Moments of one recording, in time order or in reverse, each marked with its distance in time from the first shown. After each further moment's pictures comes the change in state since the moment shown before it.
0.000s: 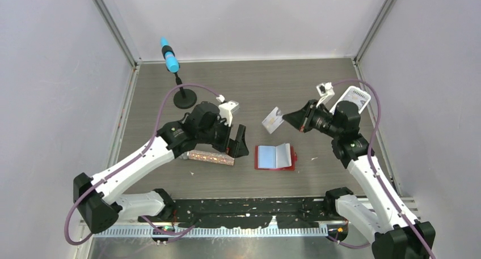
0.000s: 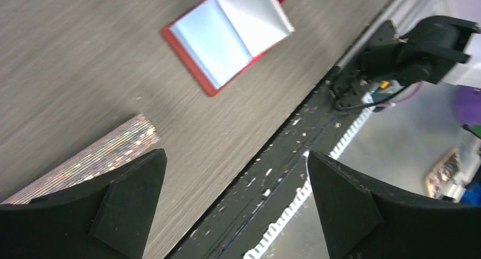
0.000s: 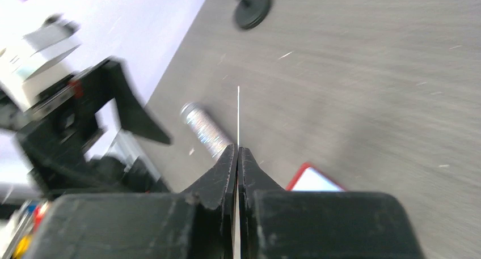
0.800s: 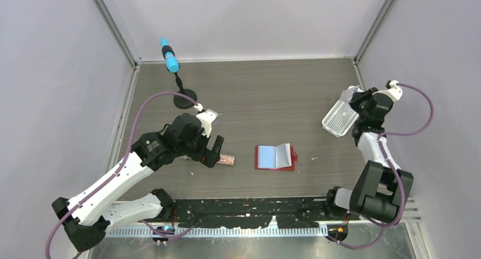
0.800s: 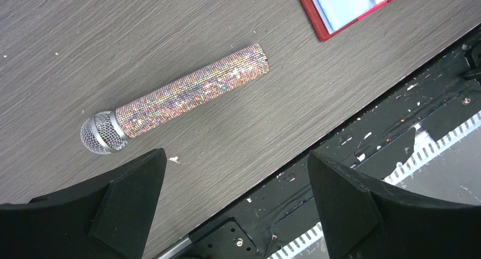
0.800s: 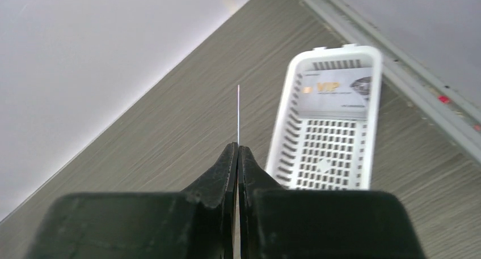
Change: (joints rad) left arm 0.000 -0.220 0.022 -0.389 -0.362 0.167; right arm -0.566 0.389 0.000 0.402 0.606 -0.006
